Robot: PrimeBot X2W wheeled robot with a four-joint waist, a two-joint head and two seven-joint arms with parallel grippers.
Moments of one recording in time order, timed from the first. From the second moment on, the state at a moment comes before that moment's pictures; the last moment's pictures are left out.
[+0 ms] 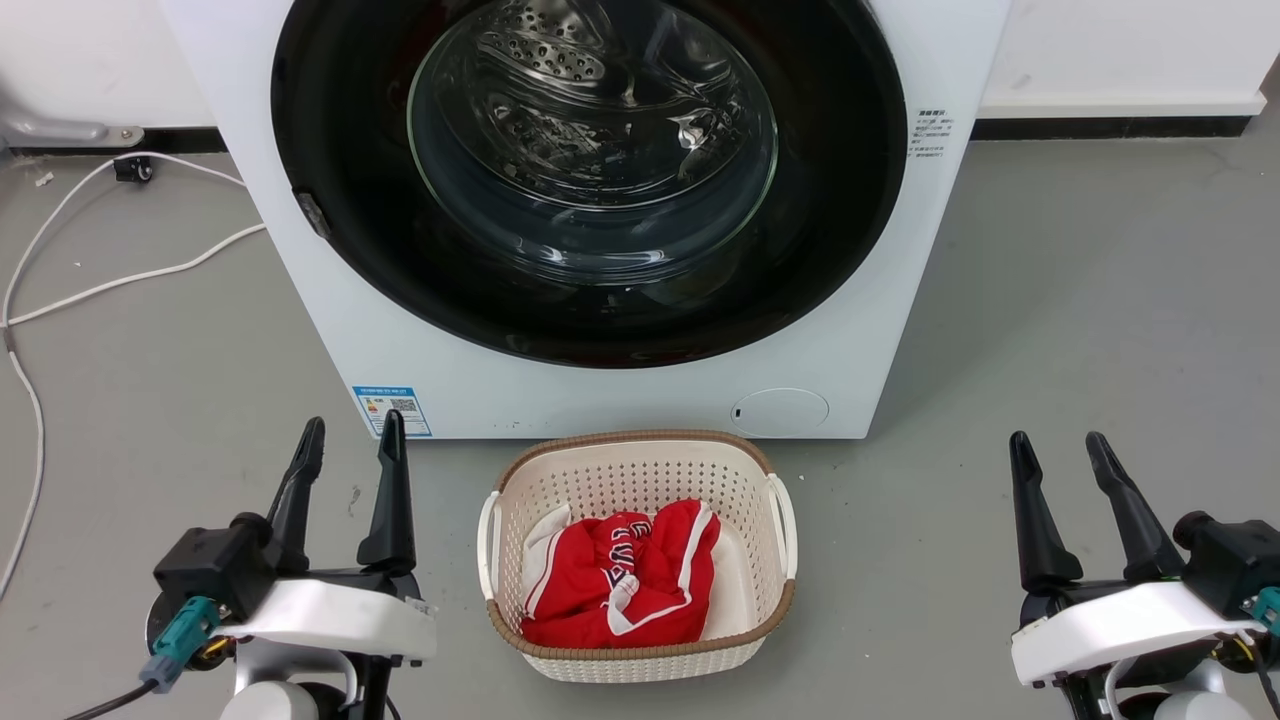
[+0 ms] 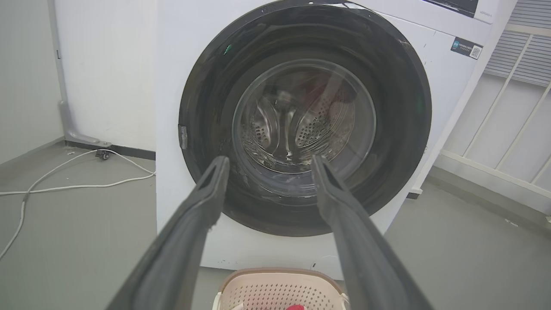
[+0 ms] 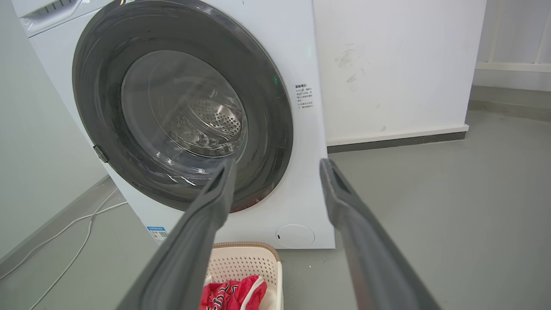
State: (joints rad) left arm -0.07 0.08 0.00 0.04 -0.32 -0.09 -0.19; right arm -0.01 -0.06 -0.03 0.03 0.25 0.13 -0.12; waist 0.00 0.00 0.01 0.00
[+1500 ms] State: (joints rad) left arm -0.07 0.08 0.00 0.07 -0.05 -0.08 -0.26; right arm 0.00 -0.05 -0.04 0.03 0.01 0.13 -0.15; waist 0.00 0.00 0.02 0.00
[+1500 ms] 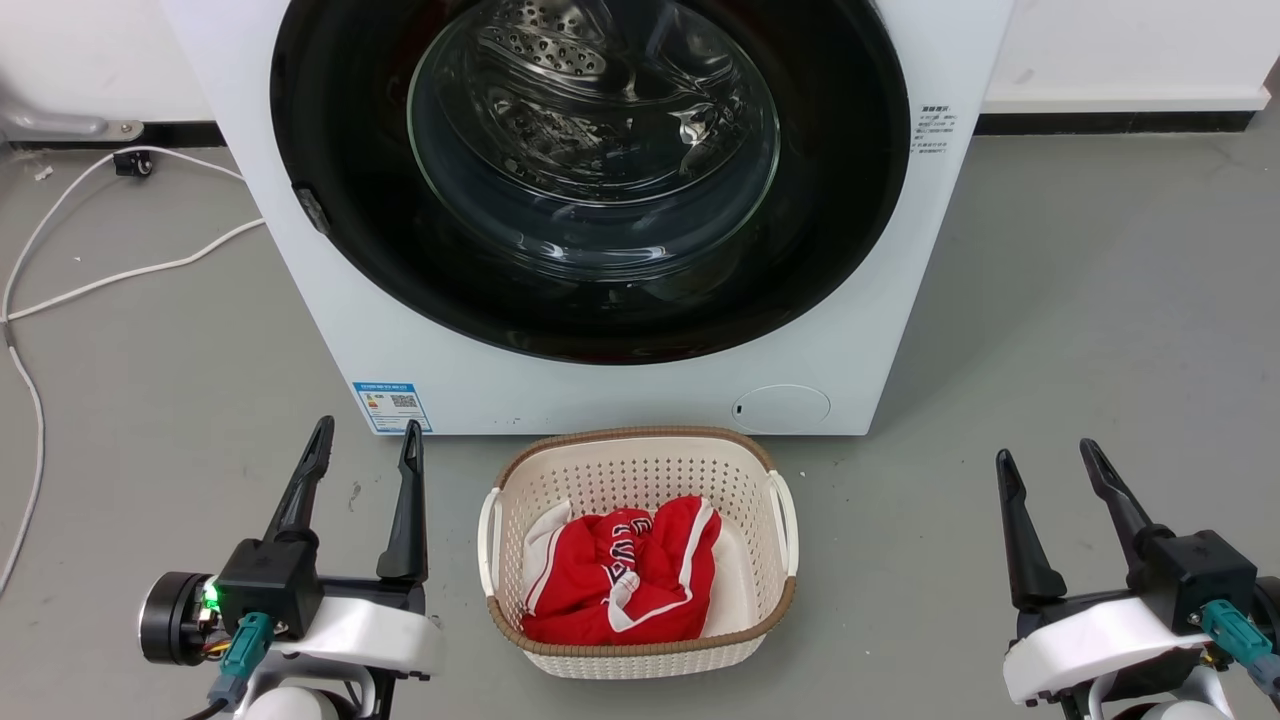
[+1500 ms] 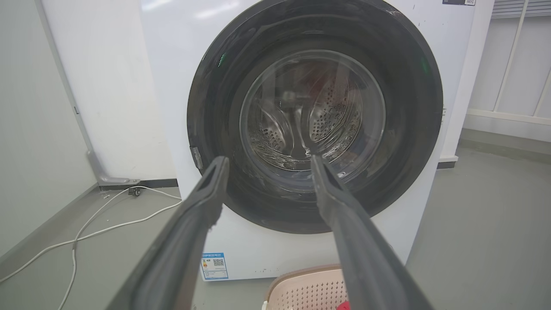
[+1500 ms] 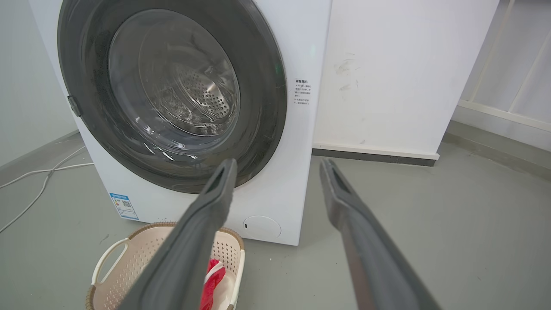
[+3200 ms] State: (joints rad) left arm -0.14 0.06 0.04 0.01 -0.05 -0.10 -0.26; right arm -0.56 -0.14 -0.11 0.44 1.68 0.13 -0.15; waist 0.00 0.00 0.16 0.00
